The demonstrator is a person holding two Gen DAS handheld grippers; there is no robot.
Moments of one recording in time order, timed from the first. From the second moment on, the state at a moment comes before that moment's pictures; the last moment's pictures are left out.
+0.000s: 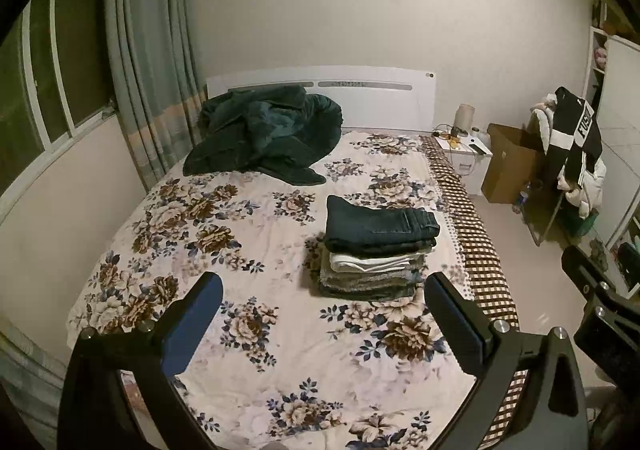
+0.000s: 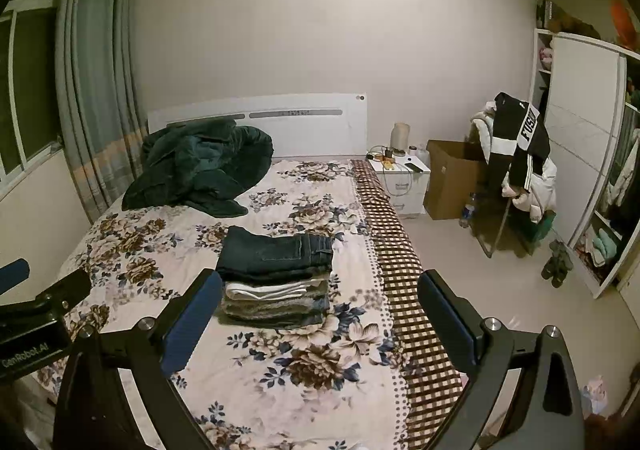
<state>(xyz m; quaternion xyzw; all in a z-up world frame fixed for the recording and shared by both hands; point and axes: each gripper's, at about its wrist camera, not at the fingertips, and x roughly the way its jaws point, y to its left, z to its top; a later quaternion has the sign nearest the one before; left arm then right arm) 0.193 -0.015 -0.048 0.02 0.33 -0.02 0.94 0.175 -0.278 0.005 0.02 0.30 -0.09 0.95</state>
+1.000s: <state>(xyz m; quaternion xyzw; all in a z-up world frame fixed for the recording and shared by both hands) 0.182 -0.010 -0.040 0.02 0.32 -0.01 0.95 0.169 -0.273 0.005 0.03 0.31 -0.08 0.95</state>
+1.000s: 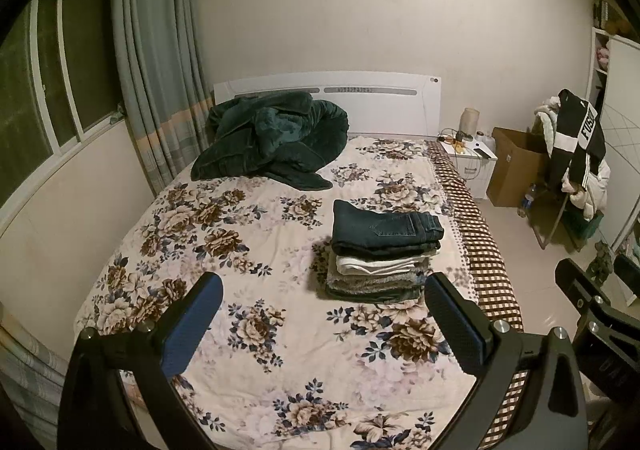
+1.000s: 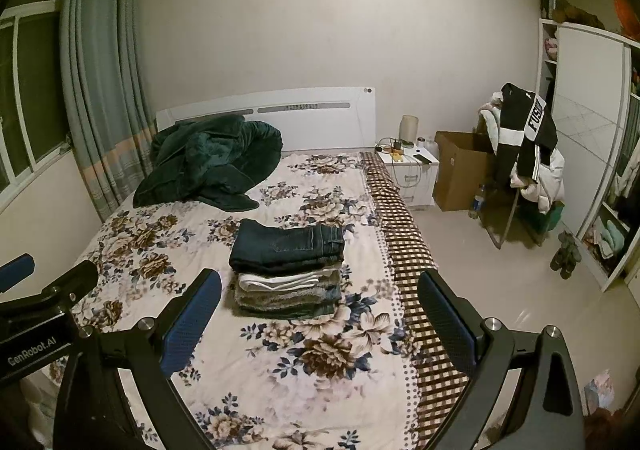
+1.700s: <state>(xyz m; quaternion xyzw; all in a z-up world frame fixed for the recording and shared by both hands) 0.181 -0.013 -0.037 0.02 0.33 -0.01 0.95 0.168 -0.275 0.000 0.03 0.31 -0.08 0.95</state>
